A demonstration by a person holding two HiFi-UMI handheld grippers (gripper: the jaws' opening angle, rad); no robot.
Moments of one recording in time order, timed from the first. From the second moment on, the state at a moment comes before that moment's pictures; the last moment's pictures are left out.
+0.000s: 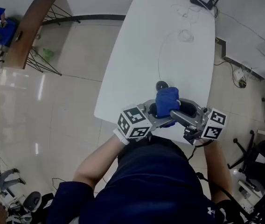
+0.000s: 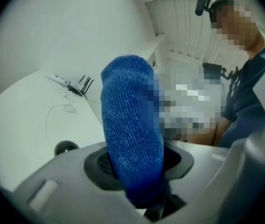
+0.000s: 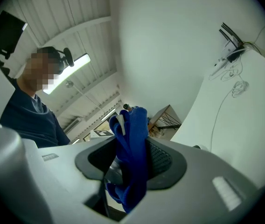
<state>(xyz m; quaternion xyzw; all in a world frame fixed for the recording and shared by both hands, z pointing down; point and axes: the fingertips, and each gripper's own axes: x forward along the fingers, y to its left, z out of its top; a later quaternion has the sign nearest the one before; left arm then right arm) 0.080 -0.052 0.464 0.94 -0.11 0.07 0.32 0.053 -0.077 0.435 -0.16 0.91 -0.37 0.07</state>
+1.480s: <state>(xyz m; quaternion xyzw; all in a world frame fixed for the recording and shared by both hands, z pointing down) -0.004 -0.085 0.607 0.70 0.07 0.10 0.71 0.126 -0.122 0.487 -0.38 0.82 -0.42 0.12</state>
